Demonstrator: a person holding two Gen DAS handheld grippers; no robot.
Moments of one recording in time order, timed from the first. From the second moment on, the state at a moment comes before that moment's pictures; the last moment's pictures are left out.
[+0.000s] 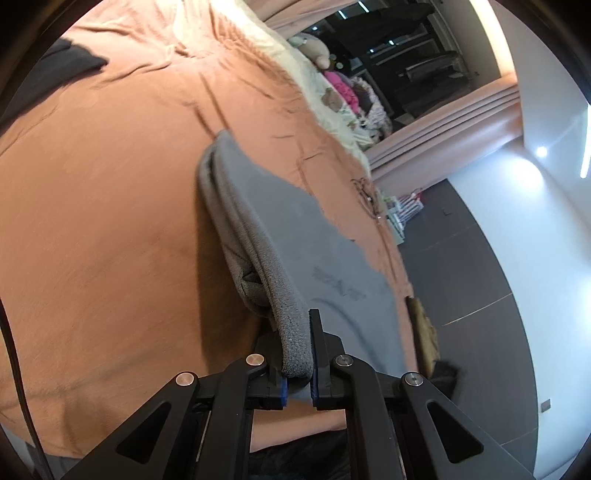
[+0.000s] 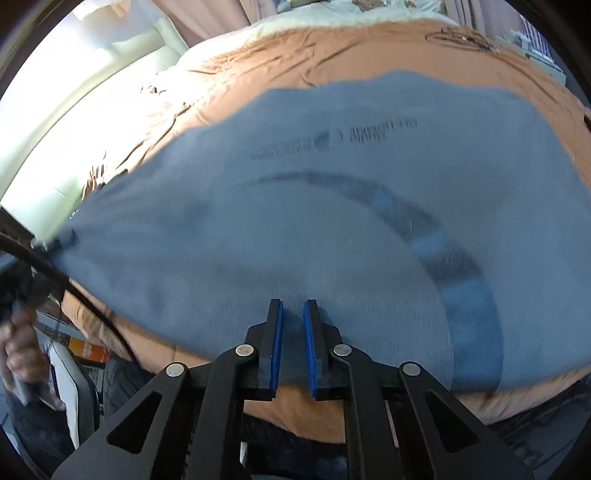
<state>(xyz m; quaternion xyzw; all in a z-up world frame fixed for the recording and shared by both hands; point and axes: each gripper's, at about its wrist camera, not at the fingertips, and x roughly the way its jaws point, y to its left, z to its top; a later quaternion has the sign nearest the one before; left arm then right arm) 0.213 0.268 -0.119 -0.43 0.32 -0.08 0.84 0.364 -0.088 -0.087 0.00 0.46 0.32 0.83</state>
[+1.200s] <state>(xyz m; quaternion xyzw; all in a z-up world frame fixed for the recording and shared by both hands) 0.339 0.063 0.043 -0.28 0.33 -0.24 0.87 0.361 -0.234 -0.044 0.11 0.40 0.32 0.85</state>
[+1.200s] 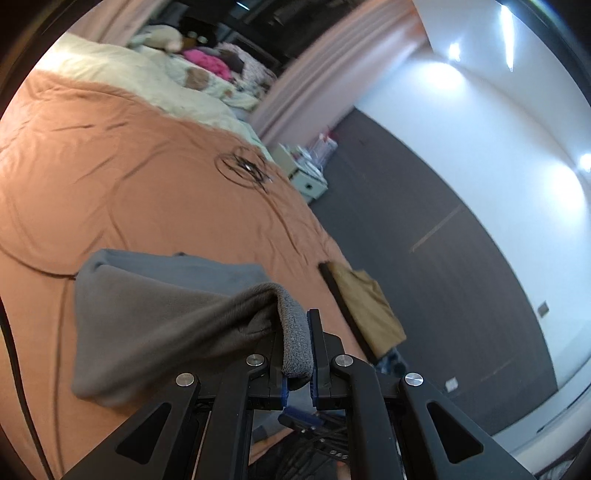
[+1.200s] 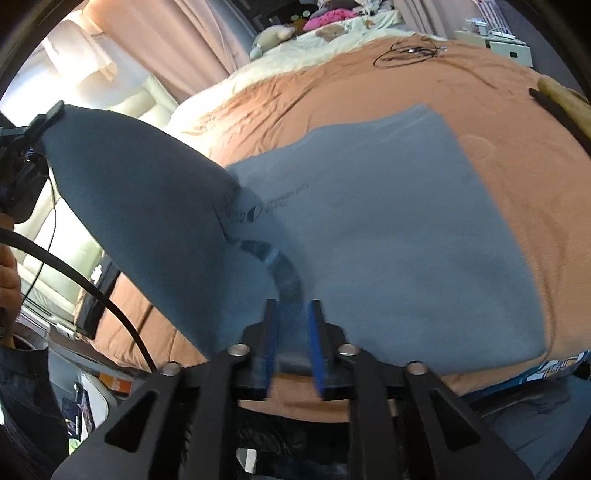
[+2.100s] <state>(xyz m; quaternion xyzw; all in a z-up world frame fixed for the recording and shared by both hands) 0.438 -0.135 -0.066 -0.19 0.49 -0.30 0.80 0.327 -0.355 -0.061 0.19 0.39 0.28 0.85</state>
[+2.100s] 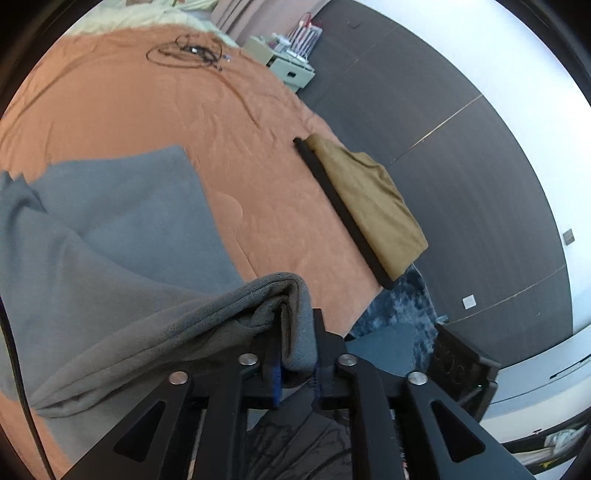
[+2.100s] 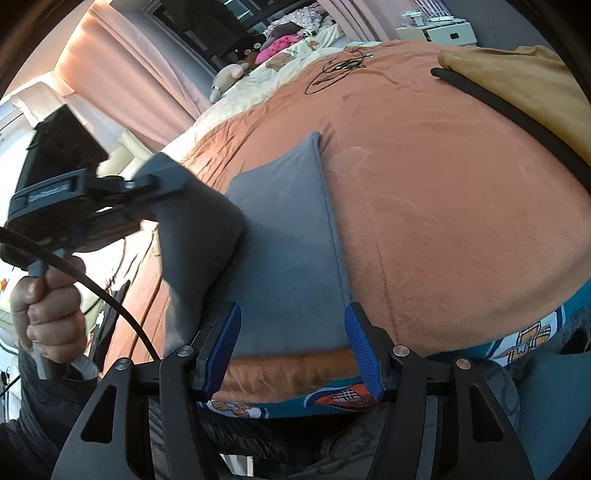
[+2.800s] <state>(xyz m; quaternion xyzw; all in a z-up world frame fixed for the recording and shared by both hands) 0.368 0.014 -0.111 -0.25 0.49 -0.17 0.82 0.373 -0.332 -0.057 0.15 0.42 0.27 0.85</state>
